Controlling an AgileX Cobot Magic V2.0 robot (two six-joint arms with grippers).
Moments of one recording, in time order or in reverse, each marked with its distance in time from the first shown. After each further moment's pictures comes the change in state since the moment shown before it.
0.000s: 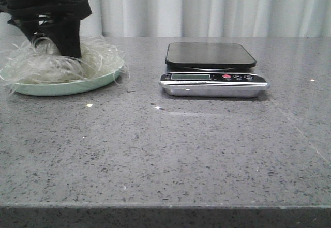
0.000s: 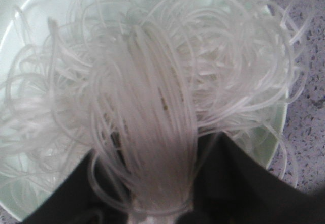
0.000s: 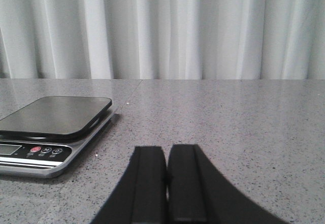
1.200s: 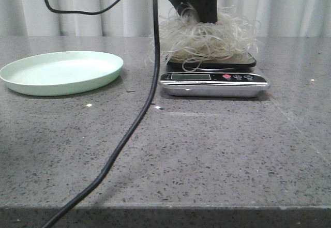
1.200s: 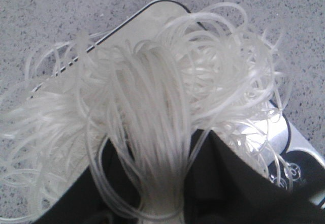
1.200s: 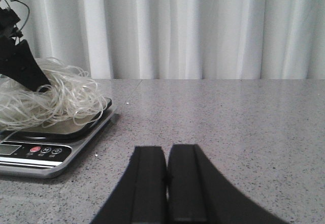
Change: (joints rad) left arm -0.310 0.405 -0.696 -0.049 0.018 0.000; right arm 0.000 0.000 0.000 0.000 0.000 0.000
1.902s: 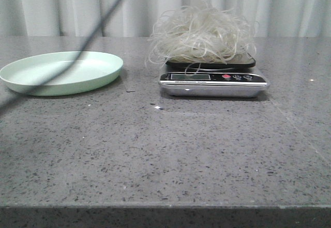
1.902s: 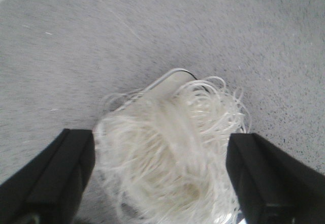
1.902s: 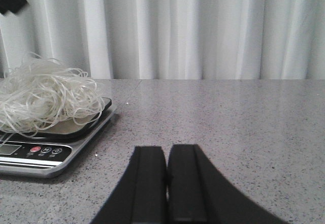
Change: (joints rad) left arm 0.073 -0.103 -0.247 -0.018 0.174 0.002; right arm 0.000 0.000 0.000 0.000 0.000 0.000
